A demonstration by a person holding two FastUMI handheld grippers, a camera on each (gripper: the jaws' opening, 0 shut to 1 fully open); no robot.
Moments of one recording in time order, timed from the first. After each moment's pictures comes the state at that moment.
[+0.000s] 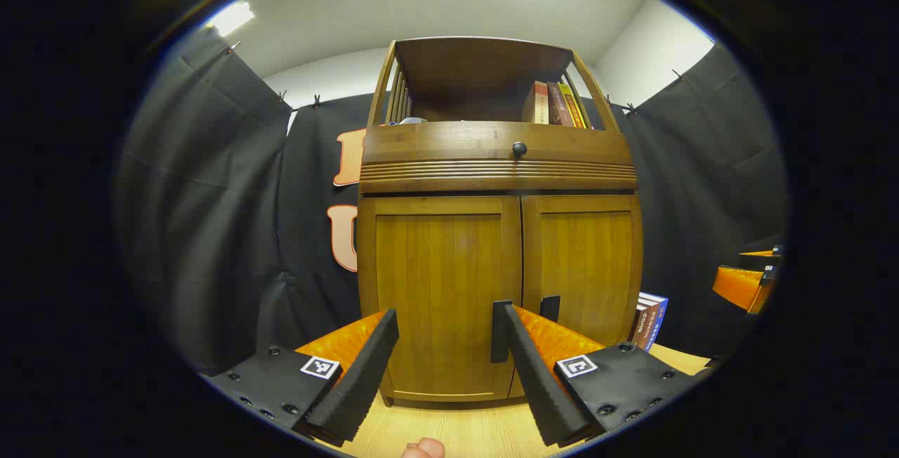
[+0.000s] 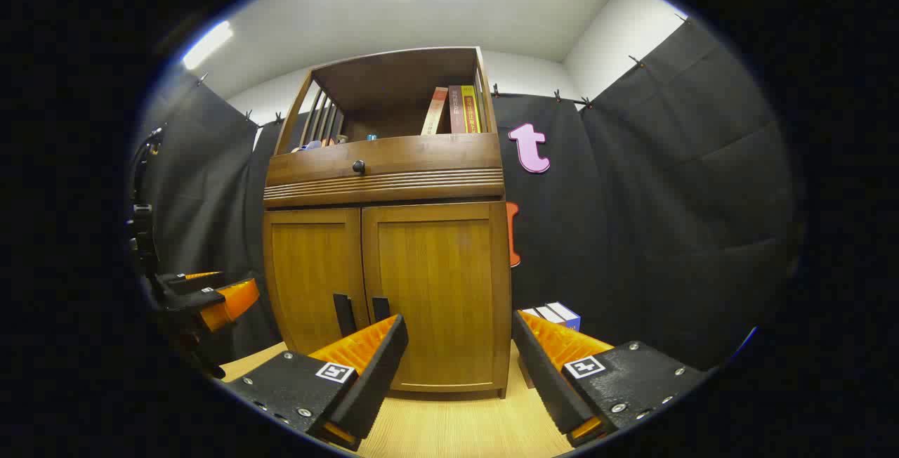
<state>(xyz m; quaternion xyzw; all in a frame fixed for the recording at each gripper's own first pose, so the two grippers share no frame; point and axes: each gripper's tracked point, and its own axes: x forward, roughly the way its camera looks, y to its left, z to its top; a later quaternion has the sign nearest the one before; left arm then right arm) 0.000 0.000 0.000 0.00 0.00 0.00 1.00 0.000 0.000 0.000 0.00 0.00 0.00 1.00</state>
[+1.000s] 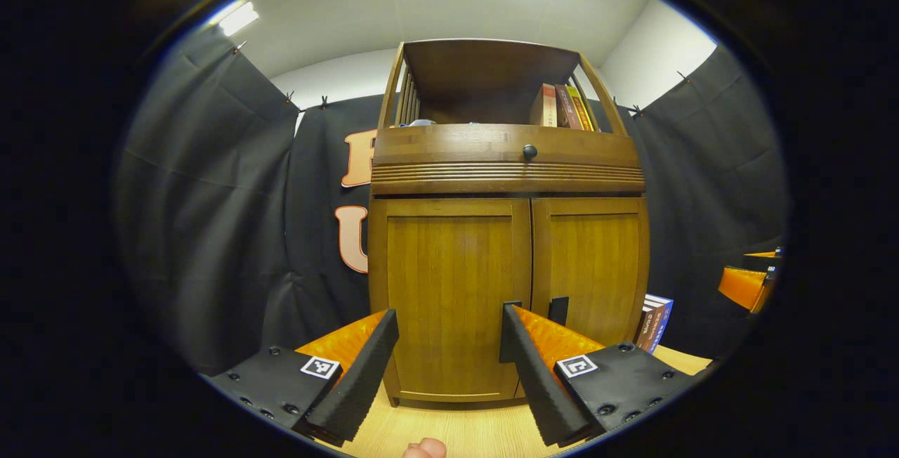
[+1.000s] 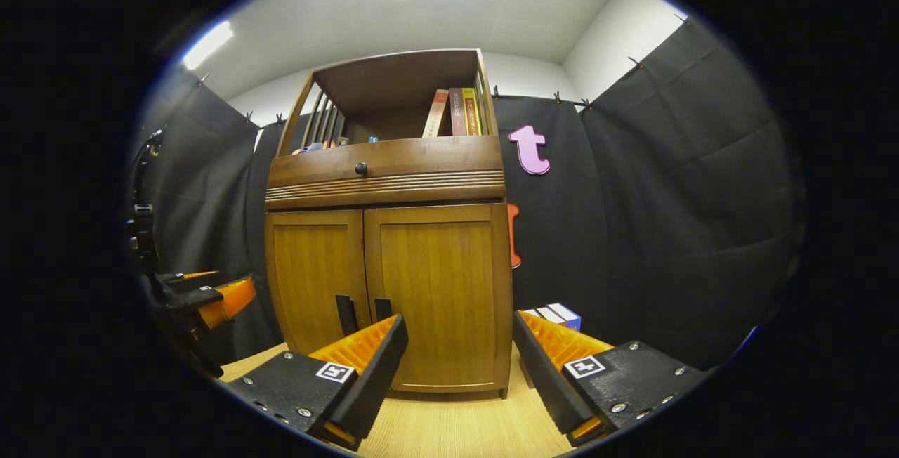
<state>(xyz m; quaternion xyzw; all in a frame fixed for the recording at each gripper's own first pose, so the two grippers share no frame) -0.004 0.013 0.001 -0.01 0.00 0.01 1.00 -0.004 0.003 0.002 -0.01 0.00 0.00 1.00</state>
